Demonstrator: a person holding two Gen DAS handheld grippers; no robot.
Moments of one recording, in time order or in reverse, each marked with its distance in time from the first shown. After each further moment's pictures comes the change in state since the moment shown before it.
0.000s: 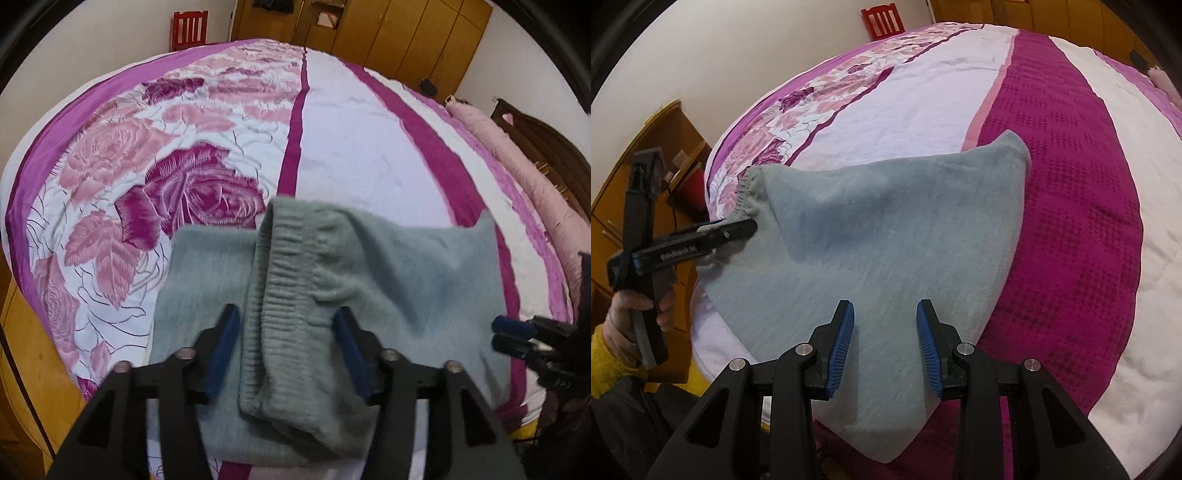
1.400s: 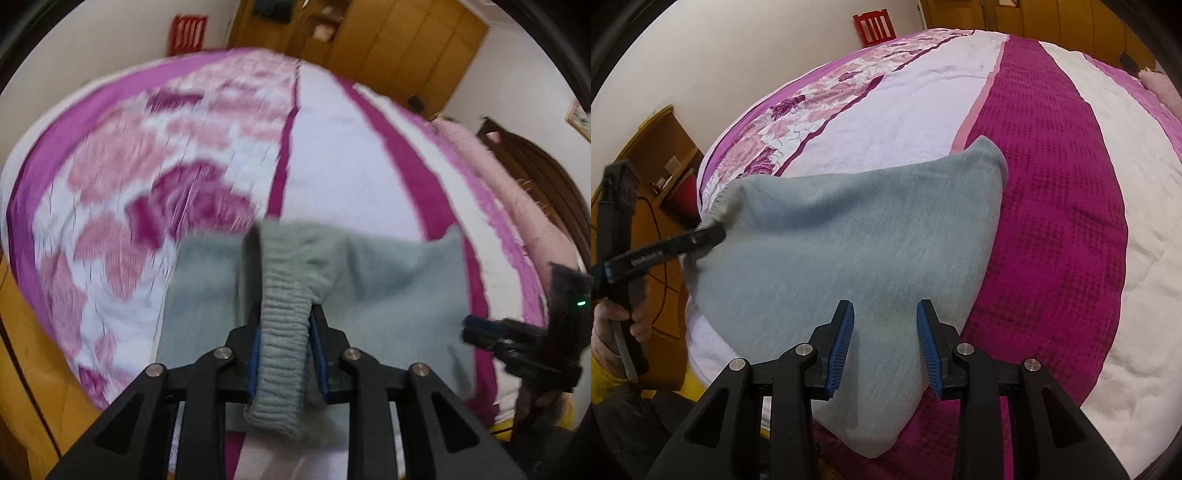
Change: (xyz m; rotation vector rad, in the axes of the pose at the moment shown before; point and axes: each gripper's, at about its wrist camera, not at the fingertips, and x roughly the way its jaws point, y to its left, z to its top) left arm -0.034 0.006 -0.002 -0.052 -0.033 -0.074; right arm -0.007 -0.002 0.001 0.003 -0.023 -0.040
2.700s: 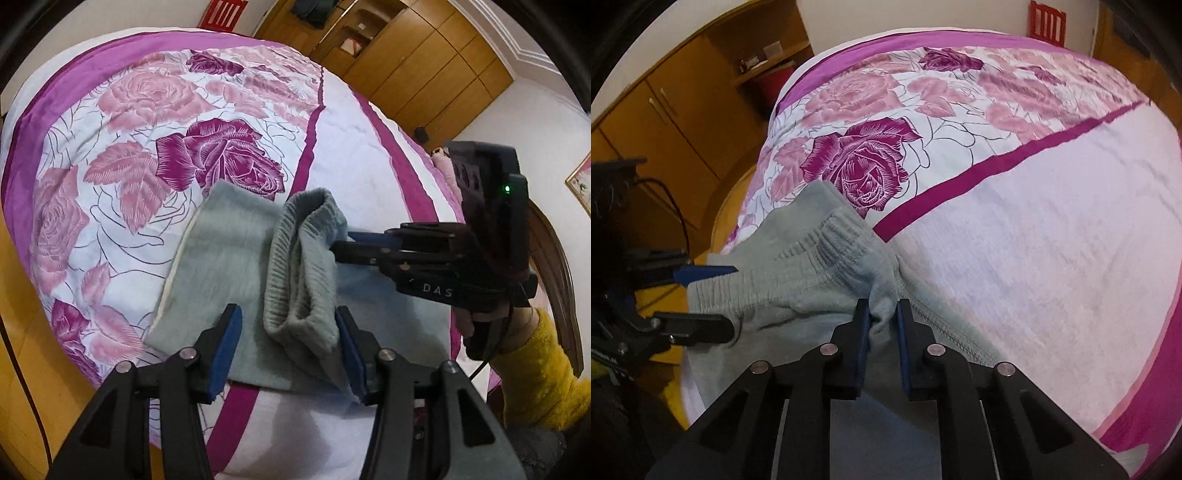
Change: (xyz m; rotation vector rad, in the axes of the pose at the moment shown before) left arm -0.007 0.034 -0.029 -0.202 -0.026 -0.137; right arm 0.120 0.113 0.107 -0.542 0.202 0.205
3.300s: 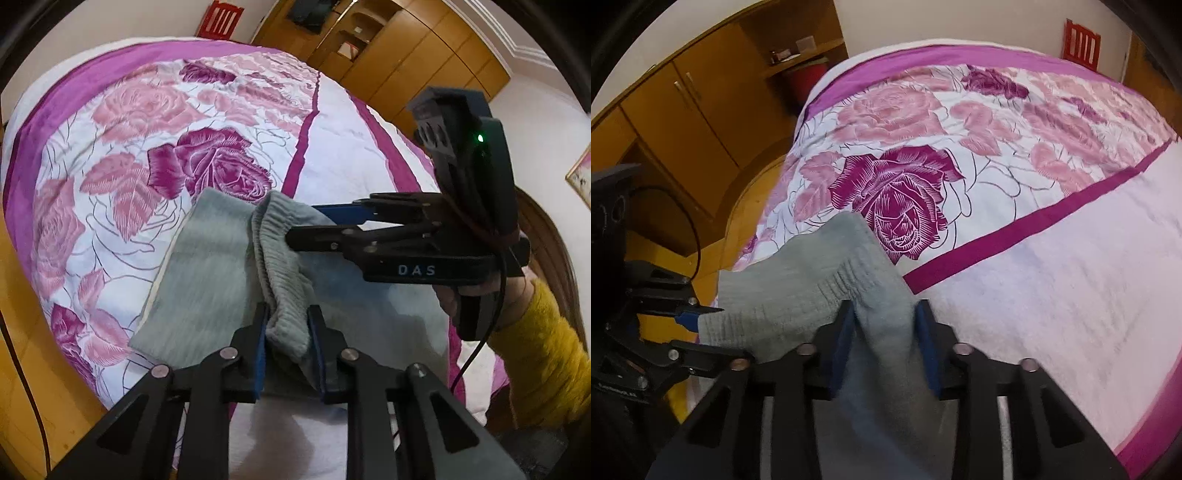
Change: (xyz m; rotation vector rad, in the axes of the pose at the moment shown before) left arm -0.003 -0.013 -0.003 0.036 -0.028 0.019; right arm 0.006 0.018 0.029 -0.136 -0.021 0.036
